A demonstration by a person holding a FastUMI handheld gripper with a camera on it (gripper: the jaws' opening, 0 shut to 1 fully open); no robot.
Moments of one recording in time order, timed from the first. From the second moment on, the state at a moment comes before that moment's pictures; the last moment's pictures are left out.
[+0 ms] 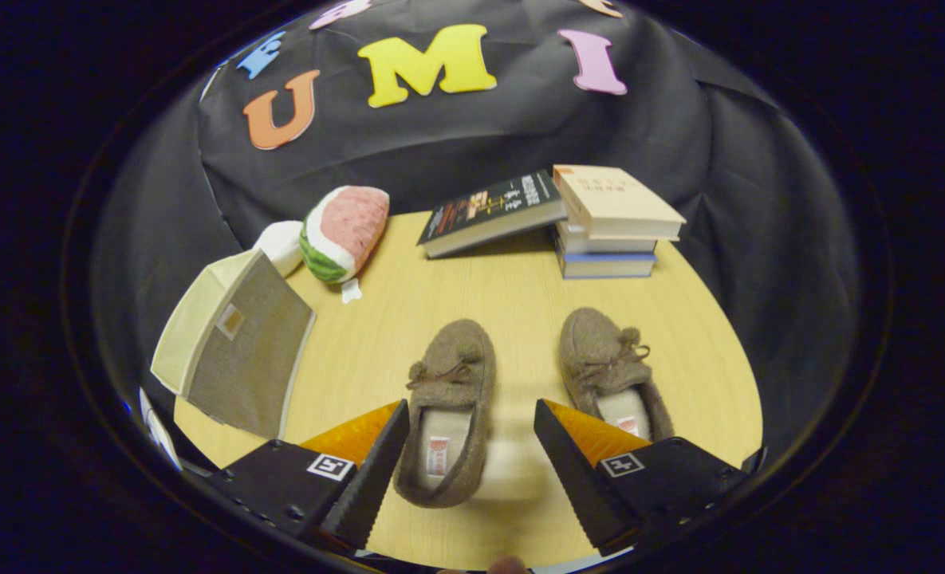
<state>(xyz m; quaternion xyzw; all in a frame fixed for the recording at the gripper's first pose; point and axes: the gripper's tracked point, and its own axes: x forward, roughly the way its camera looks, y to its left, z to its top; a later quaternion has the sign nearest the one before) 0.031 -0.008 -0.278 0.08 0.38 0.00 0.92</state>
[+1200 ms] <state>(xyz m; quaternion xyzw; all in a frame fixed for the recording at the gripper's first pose) 0.036 0.008 -0.290 0.21 0.47 -0.03 0.86</state>
